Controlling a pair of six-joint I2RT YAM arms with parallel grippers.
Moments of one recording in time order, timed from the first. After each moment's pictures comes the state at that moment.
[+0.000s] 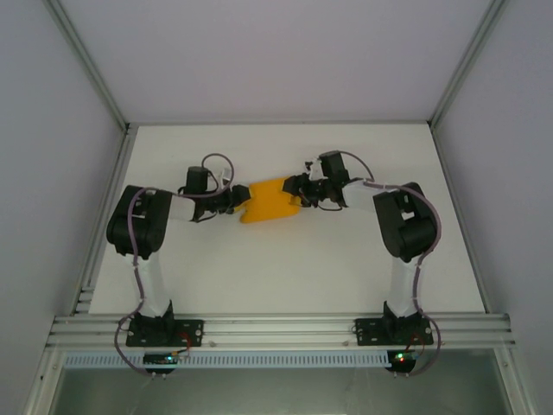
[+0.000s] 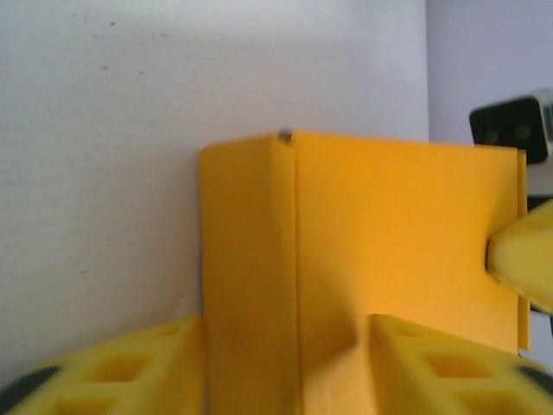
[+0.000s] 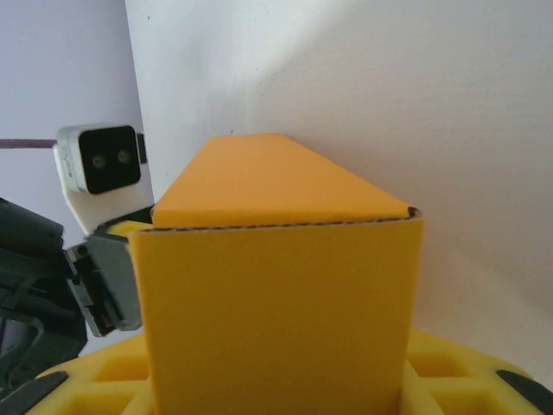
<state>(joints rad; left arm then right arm) -0.24 1.95 0.92 0.35 0.84 -0.73 0.38 1.95 1.15 0.05 -0.76 0.87</state>
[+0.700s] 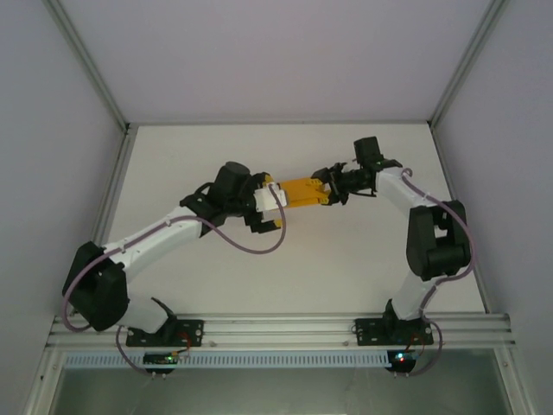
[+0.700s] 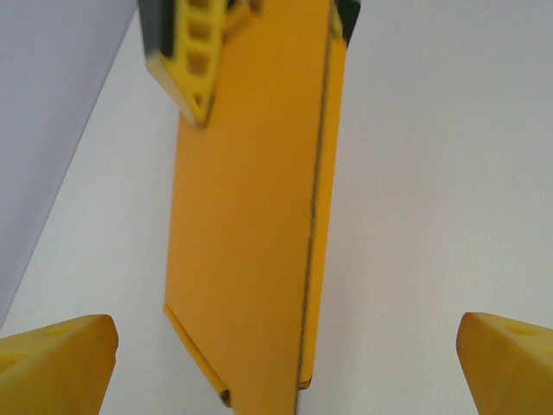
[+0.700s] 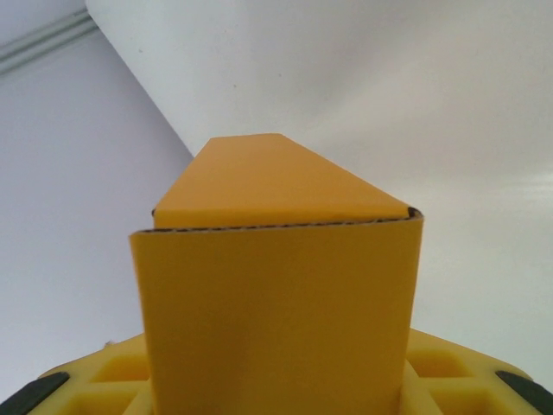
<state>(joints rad) -0.71 1.43 1.04 -0.26 0.24 0.74 0.19 1.72 1.22 -0.52 -0.93 1.12</state>
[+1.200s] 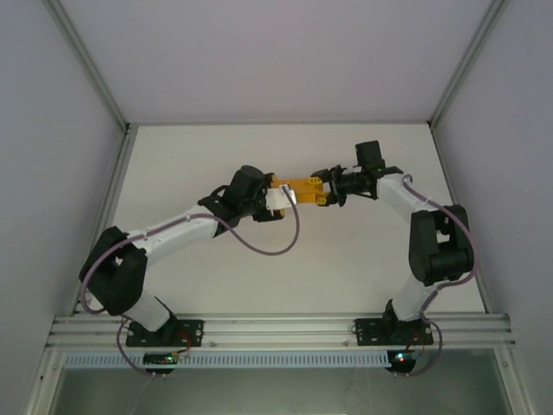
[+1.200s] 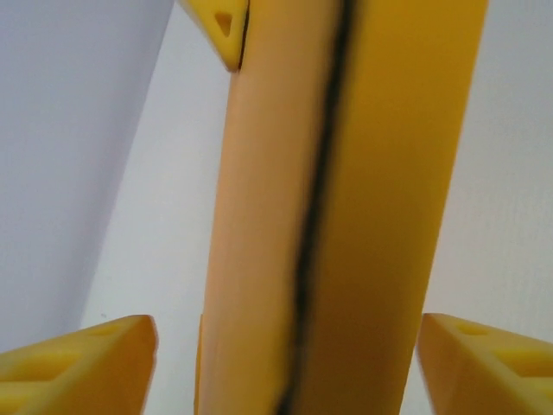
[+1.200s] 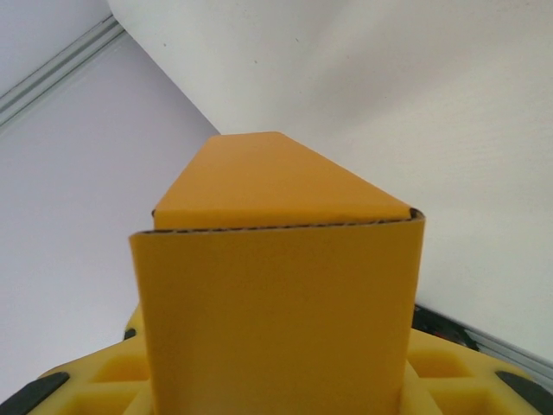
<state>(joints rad) -0.75 1.54 1.04 -0.08 0.00 0.79 0.19 1.69 1.15 -0.38 -1.00 1.33</state>
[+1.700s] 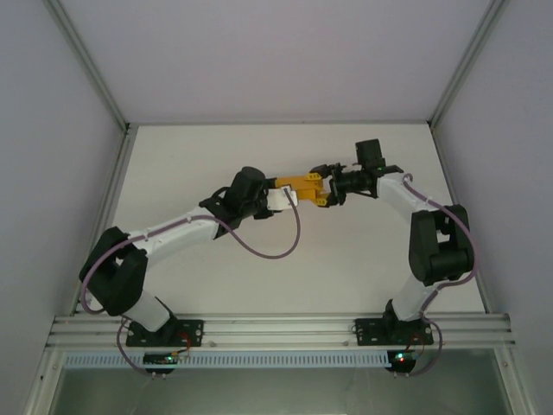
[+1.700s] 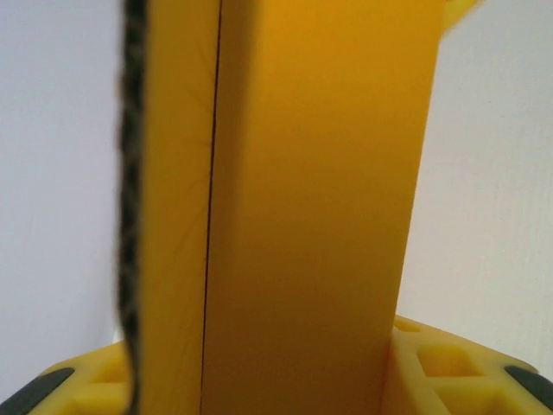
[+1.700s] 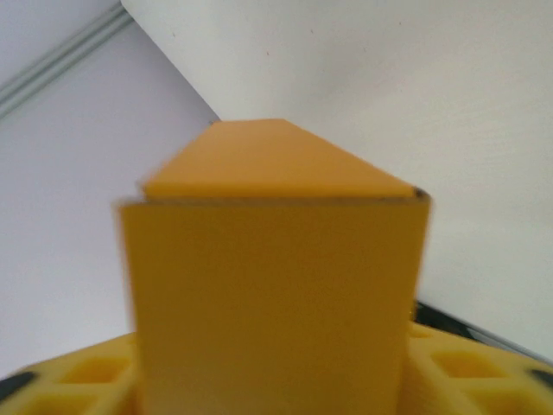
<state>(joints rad) -0.76 1.54 1.02 -0.04 -0.04 0.85 0.19 1.69 1.16 -0.38 -1.02 1.30</state>
